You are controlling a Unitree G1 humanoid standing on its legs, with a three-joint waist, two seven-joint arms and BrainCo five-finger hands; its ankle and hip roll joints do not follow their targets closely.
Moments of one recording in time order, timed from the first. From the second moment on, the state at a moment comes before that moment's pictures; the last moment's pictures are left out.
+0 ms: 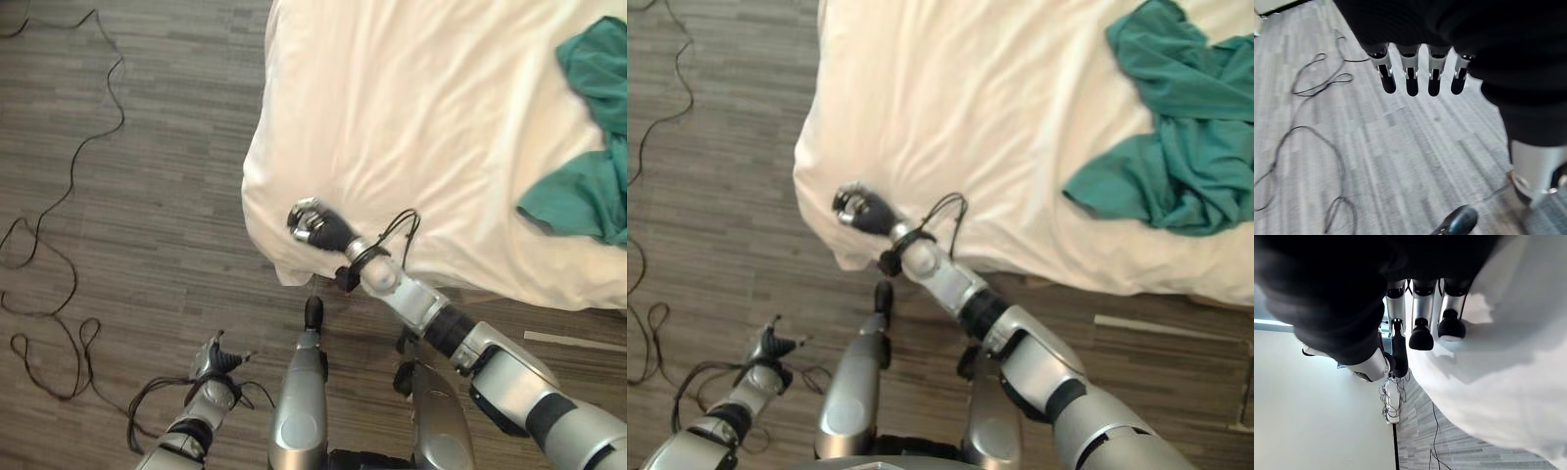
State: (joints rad) left arm -0.29 0.39 -0.31 1.11 0.13 -0.05 0.31; right arm -0.81 -0.10 0.79 0.59 0.05 -0.16 -0.14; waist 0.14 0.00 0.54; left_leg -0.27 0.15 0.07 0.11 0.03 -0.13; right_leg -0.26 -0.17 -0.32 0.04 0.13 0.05
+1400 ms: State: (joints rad) left arm -0.19 0.33 -0.39 1.14 0.10 0.01 0.18; right arm -0.04 -0.27 0.11 1.22 0.19 -0.03 -0.24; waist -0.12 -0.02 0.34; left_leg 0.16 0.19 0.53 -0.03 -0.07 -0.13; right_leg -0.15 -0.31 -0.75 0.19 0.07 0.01
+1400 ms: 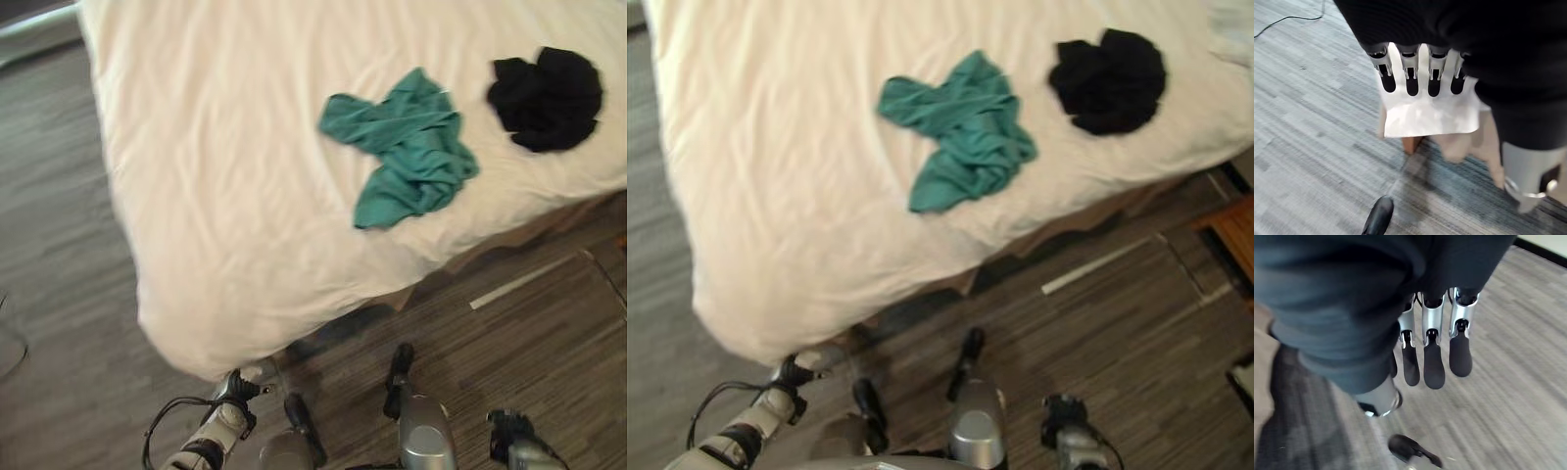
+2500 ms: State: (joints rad) left arm -0.01 0.26 -0.45 1.17 0.07 -0.01 0.09; right arm -0.07 -0.24 0.16 1.24 0.04 -0.03 -0.21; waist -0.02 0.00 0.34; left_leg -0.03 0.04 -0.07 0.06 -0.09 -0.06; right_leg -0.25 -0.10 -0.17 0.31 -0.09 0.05
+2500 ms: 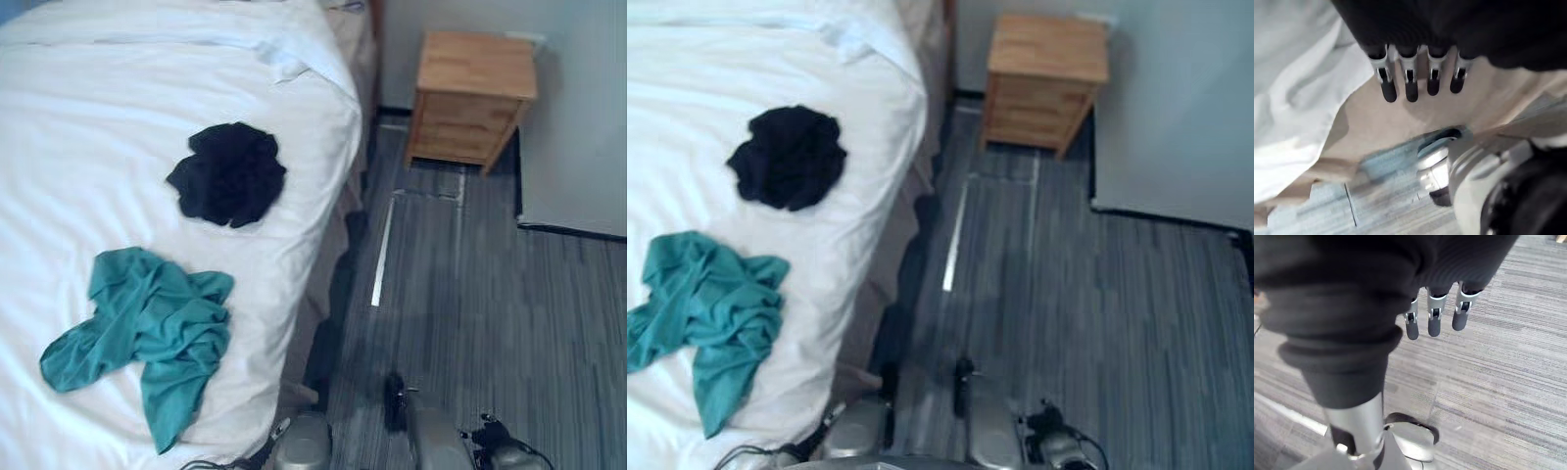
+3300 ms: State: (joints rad) left arm -0.08 0.31 -0.19 1.18 0.08 -0.02 0.22; right arm -0.13 -0.19 0.28 1.25 0.00 -0.04 -0.21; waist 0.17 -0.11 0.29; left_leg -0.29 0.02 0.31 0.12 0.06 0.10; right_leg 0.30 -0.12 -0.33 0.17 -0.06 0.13
